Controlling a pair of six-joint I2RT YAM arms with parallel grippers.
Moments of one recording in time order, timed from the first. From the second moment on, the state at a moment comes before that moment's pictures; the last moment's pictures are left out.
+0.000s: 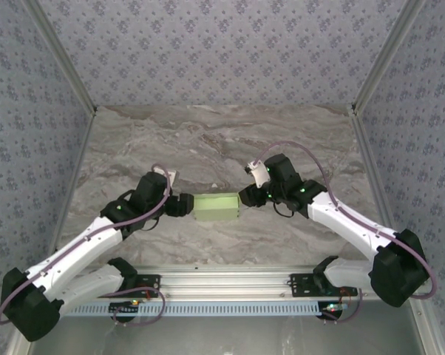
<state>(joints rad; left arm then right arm) -0.68 0.94 0.71 -0.54 -0.05 -0.45 0.63 1.22 0.84 -0.39 -0.29 0.12</state>
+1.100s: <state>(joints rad) -0.81 1.16 0.75 -0.47 -0.16 -0.43 0.72 1.29 0.88 -0.40 -0.20 0.24</state>
